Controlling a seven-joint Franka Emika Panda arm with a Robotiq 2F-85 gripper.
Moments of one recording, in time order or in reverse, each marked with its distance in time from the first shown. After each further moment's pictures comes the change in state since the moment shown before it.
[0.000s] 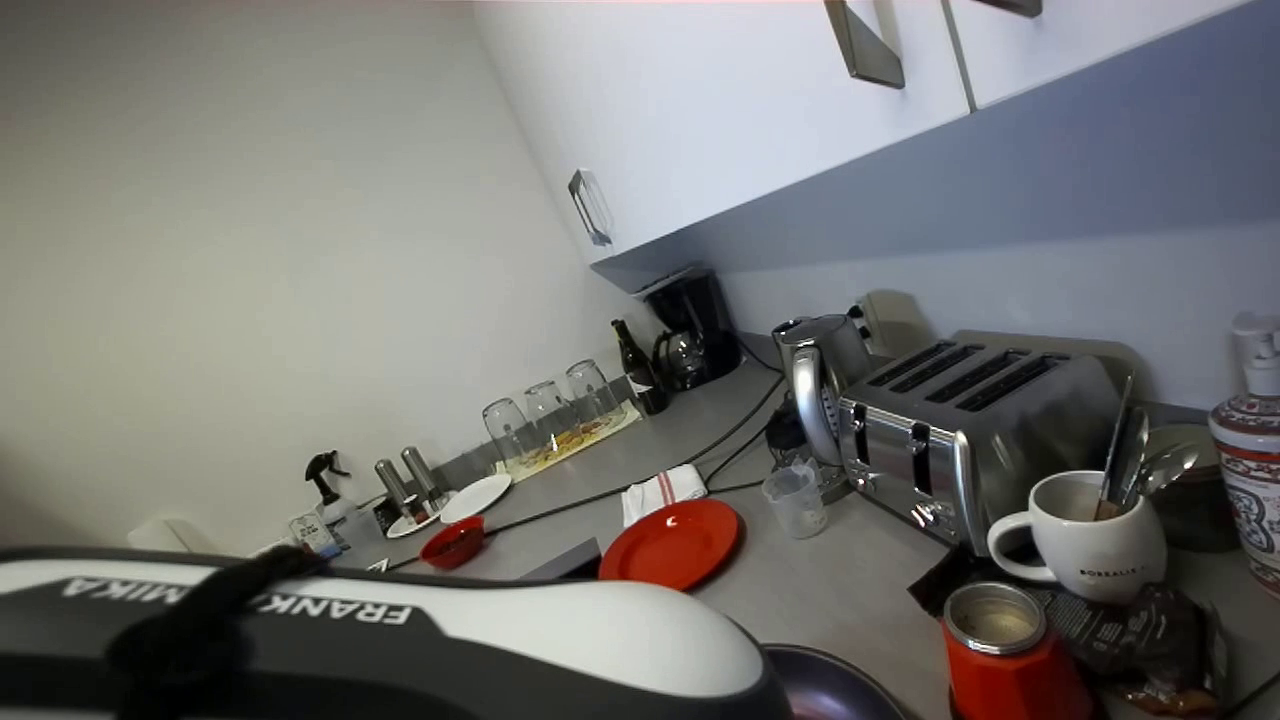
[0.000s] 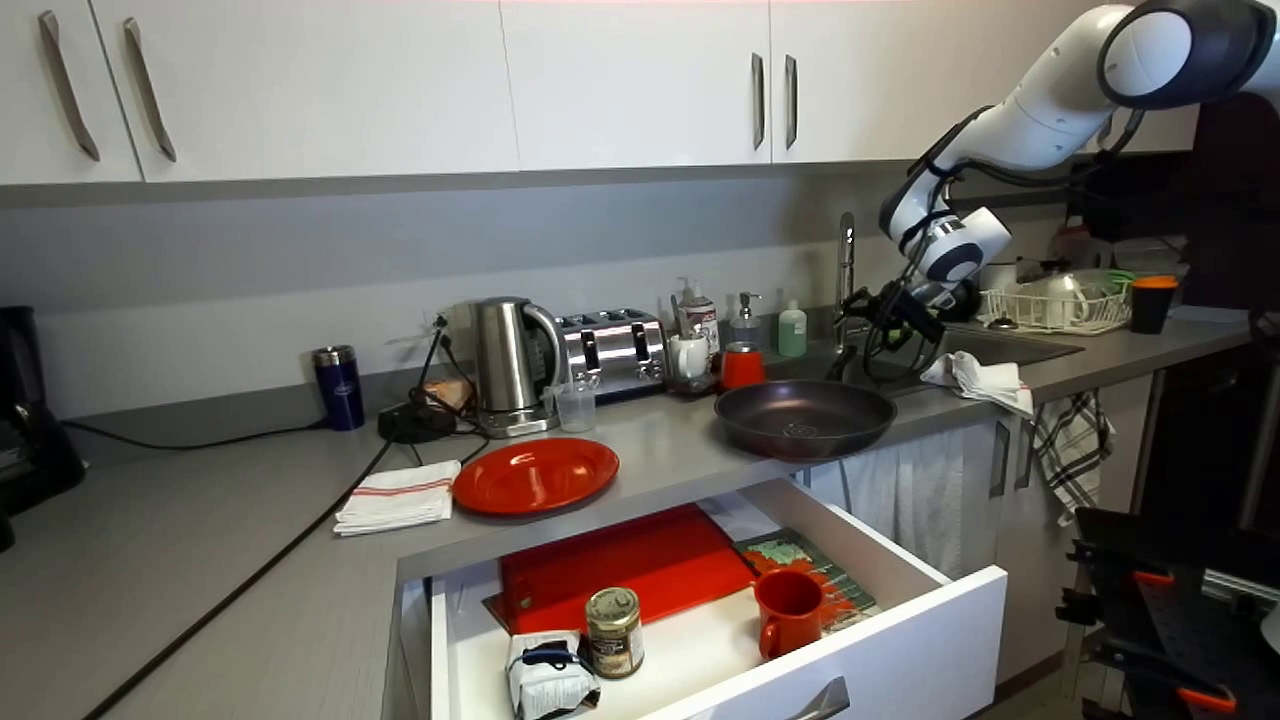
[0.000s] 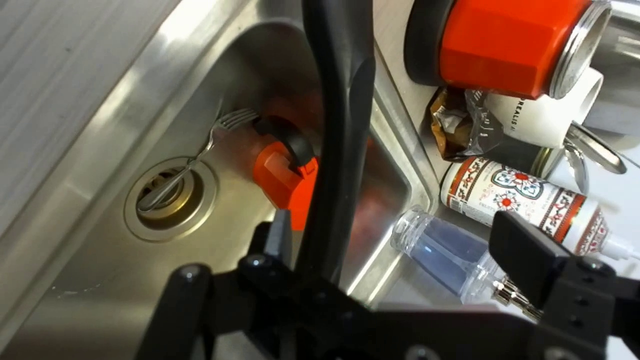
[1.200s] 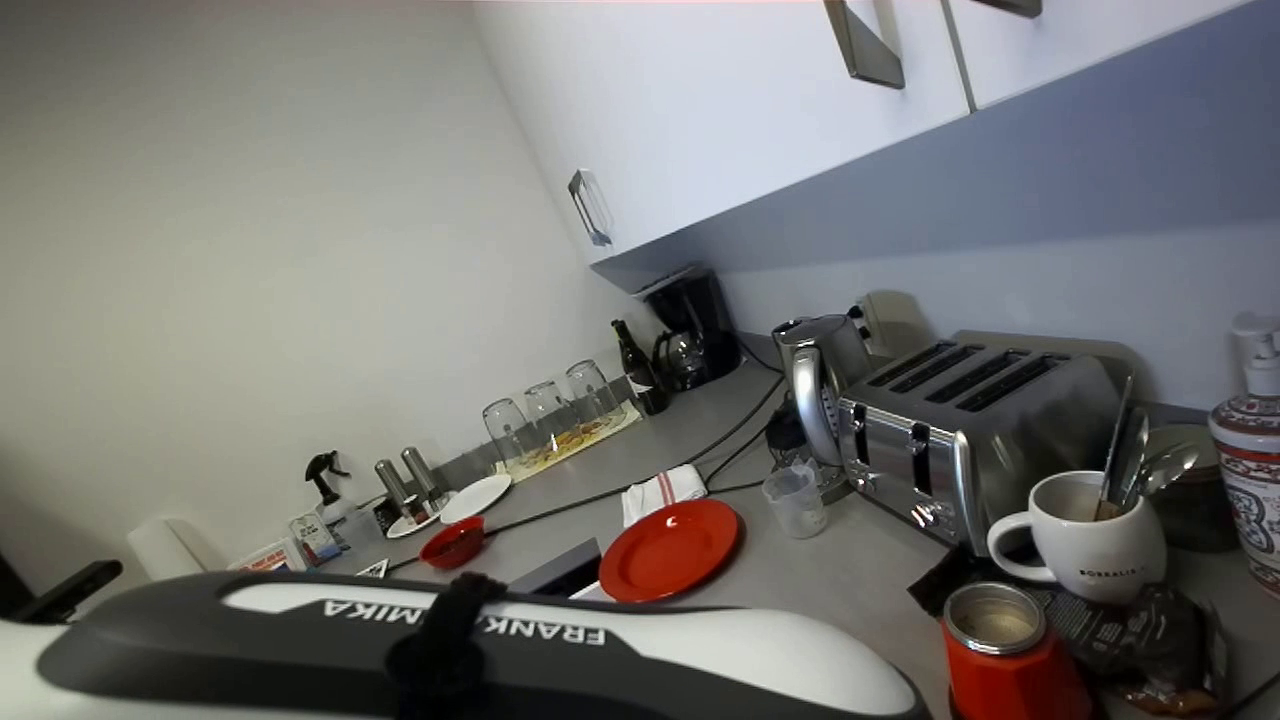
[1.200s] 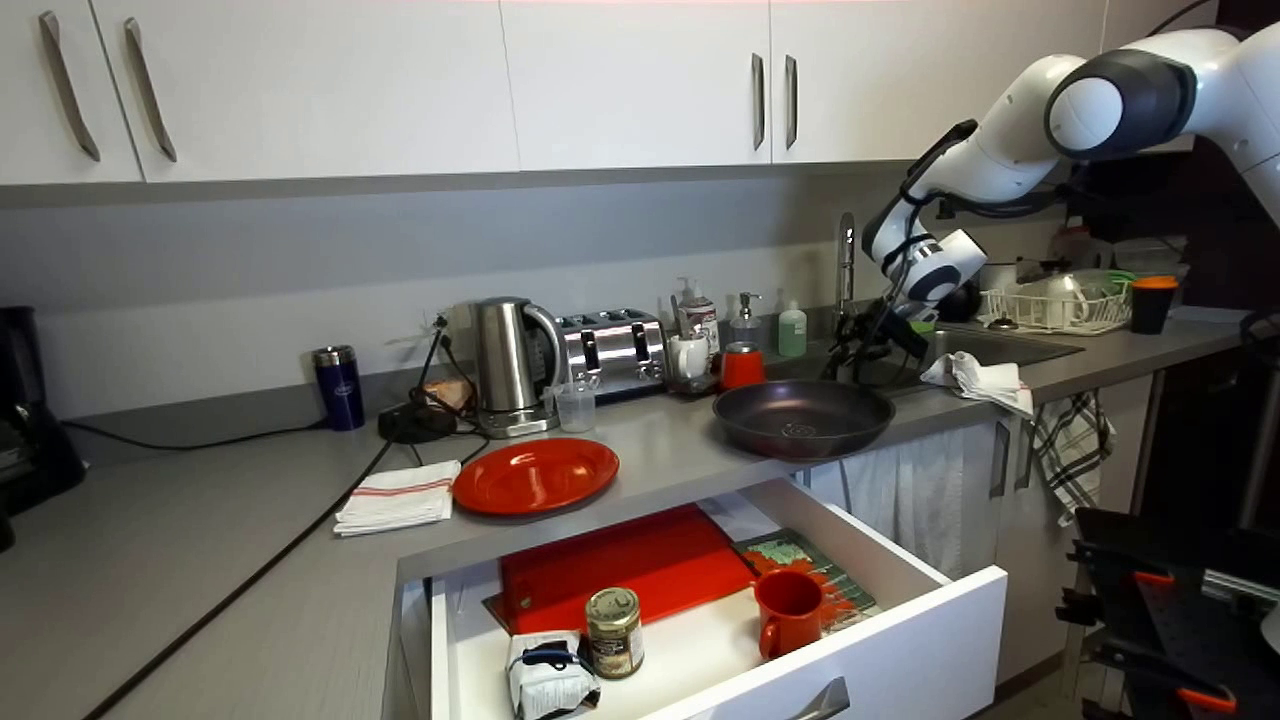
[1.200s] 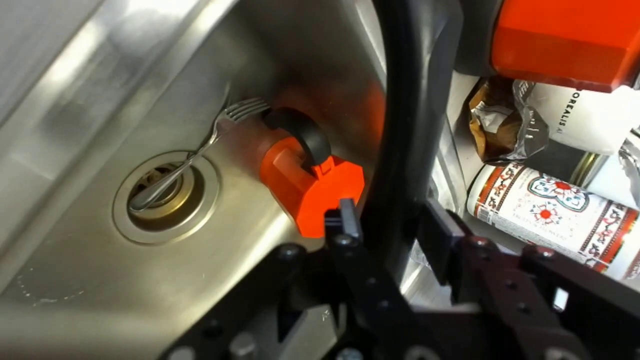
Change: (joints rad) arm -0.028 0.170 0.005 0.153 0.016 -0.031 -0.003
